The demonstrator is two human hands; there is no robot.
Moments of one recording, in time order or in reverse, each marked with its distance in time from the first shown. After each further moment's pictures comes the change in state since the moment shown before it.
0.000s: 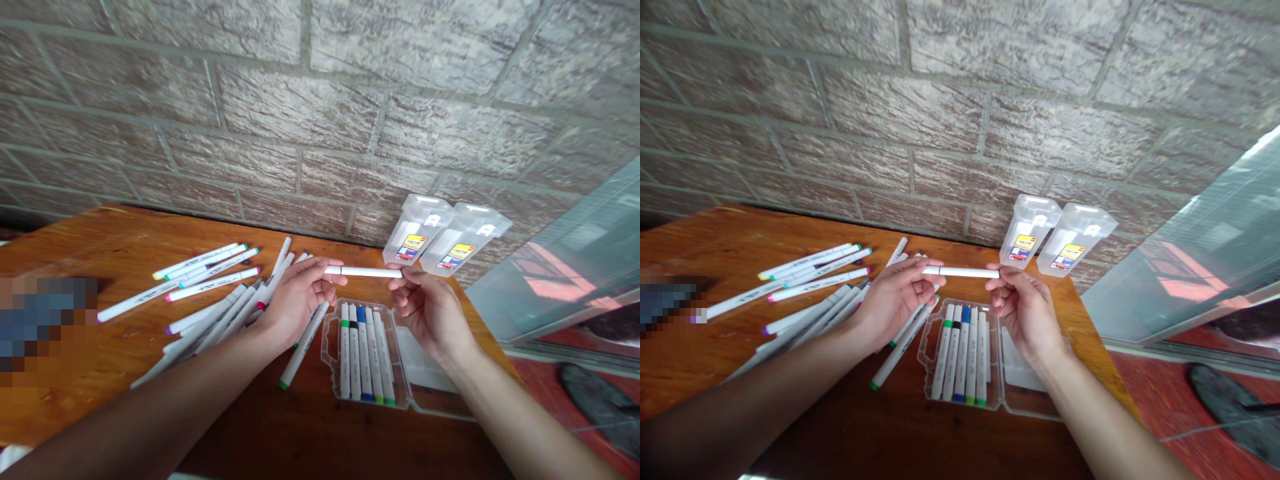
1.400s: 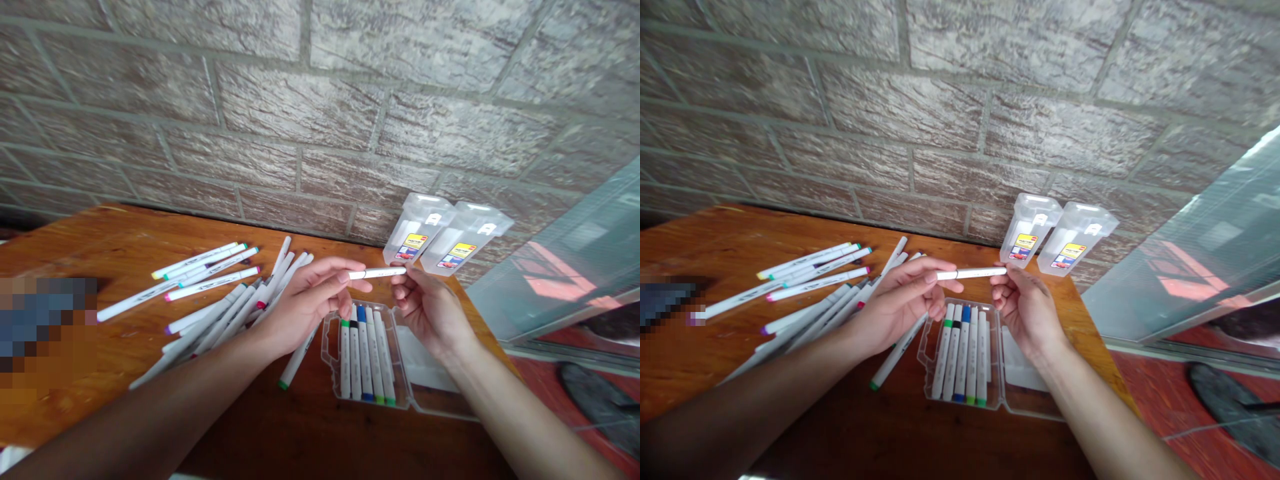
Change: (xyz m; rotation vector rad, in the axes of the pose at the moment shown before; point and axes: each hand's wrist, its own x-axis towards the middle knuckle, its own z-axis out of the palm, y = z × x) left_hand -0.011 0.003 0.002 0.051 -0.401 0.035; right_hand 0.007 0.001 -0.003 0.059 0.053 0.056
